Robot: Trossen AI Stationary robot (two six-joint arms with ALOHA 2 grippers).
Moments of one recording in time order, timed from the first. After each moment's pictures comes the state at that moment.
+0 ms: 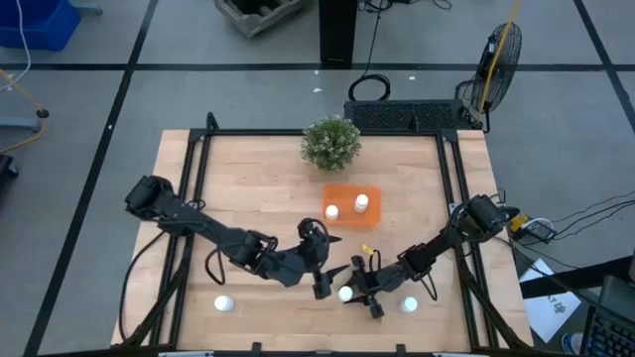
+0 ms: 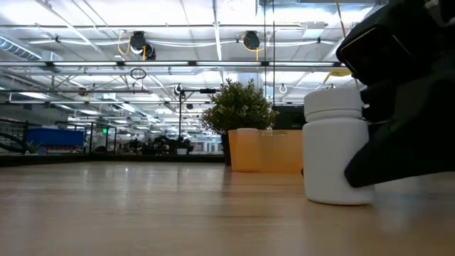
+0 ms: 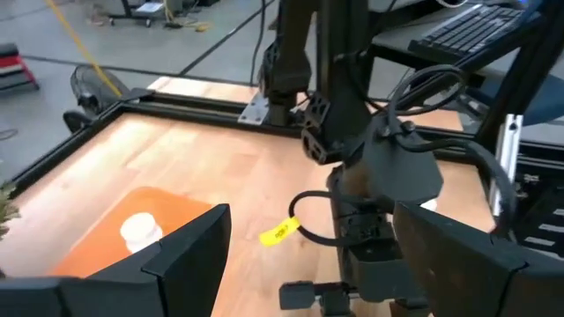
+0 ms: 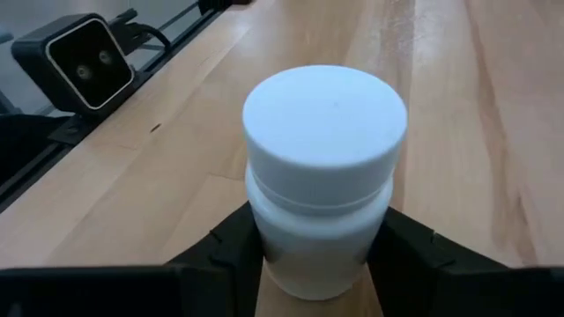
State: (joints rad) left arm -0.45 1.76 1.44 -0.11 -0.63 -0.30; right arm 0.55 1.97 0.61 0.91 0.16 0.20
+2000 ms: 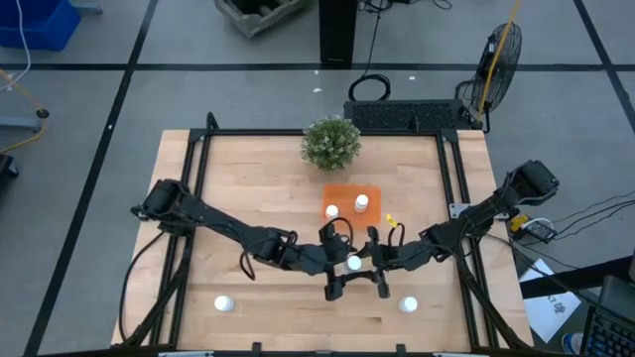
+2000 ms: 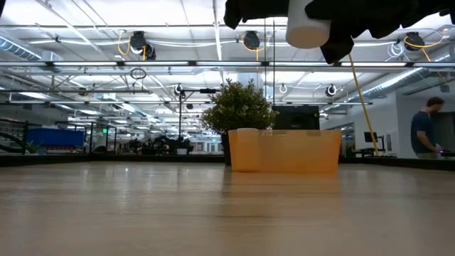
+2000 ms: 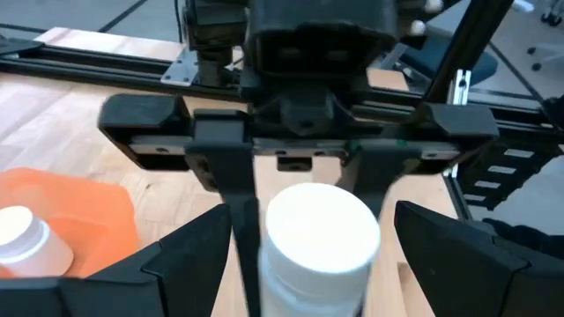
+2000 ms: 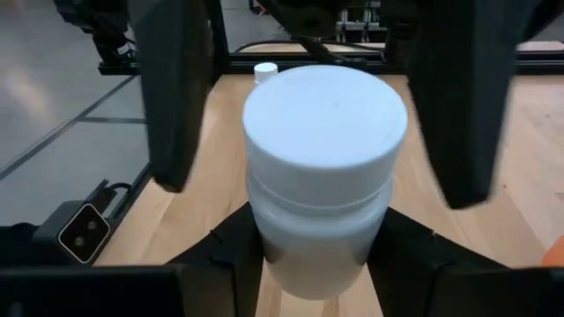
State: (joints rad) left arm -0.36 1.89 1.44 0.01 -0.33 -0.29; right arm 0.51 1.42 0.61 0.48 0.34 0.20
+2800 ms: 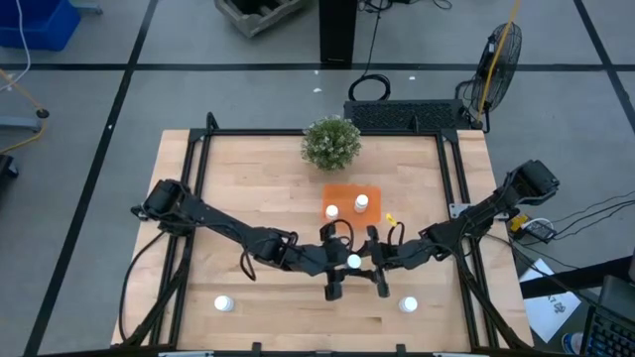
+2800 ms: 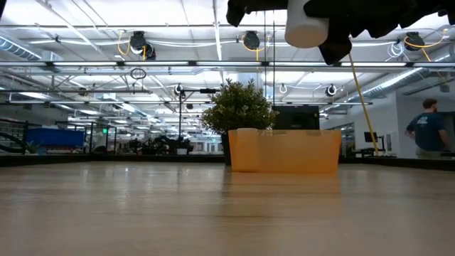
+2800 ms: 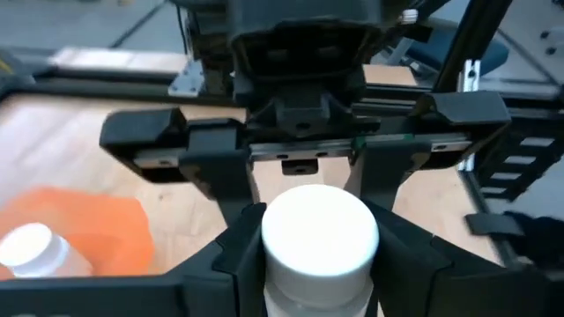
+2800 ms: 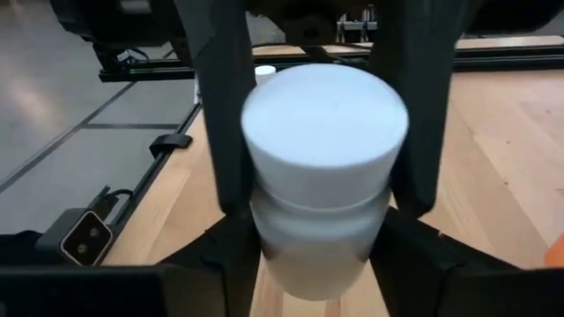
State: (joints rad) left arm -0.35 1.90 1.44 0.04 -0.36 -0.20; right arm 0.51 1.42 0.61 0.48 0.32 0.23
